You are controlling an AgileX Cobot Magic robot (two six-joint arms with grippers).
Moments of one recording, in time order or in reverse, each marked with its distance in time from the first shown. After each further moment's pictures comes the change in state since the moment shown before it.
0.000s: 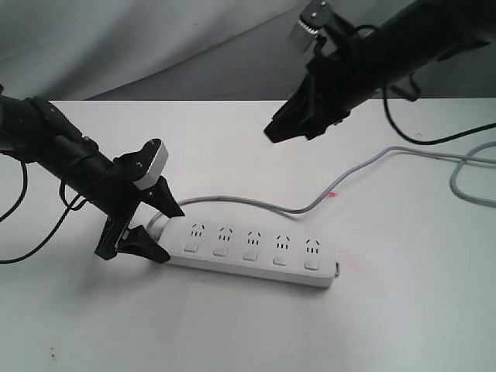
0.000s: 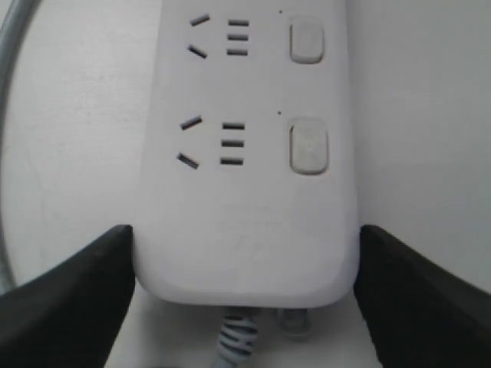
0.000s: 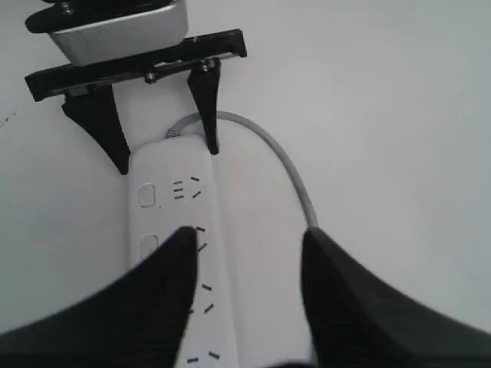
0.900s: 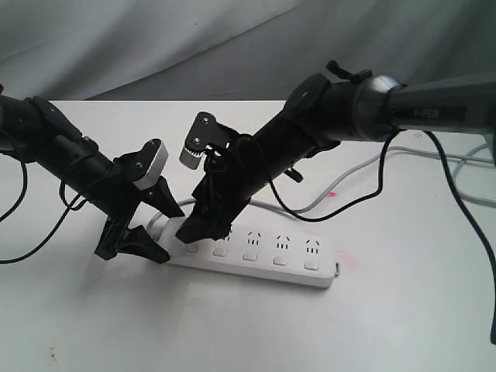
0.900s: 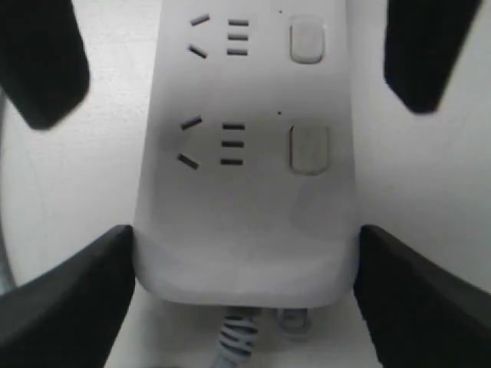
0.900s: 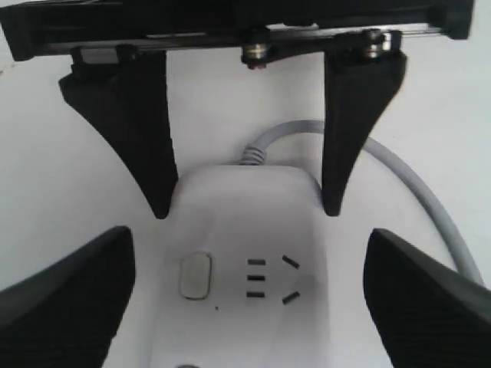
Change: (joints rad) left arm 0.000 0.000 0.000 0.000 0.000 0.000; right arm 0.276 0.255 0.000 0.095 -0.206 -0.178
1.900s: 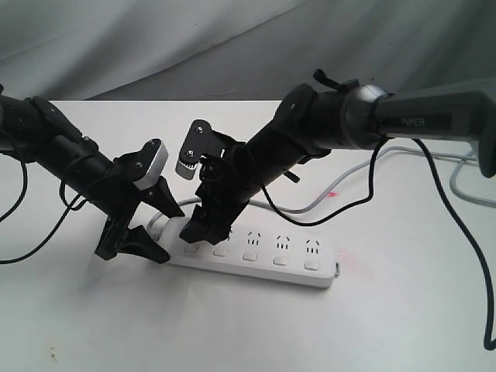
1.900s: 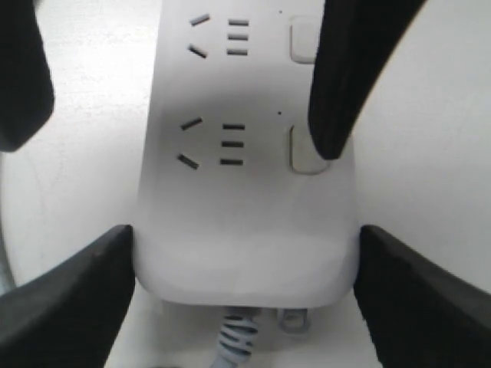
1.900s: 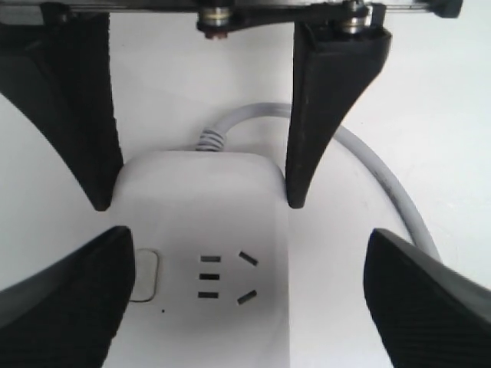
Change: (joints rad) left arm 0.000 0.000 0.000 0.000 0.000 0.000; right arm 0.026 0.018 0.000 -0.071 -0.113 0.016
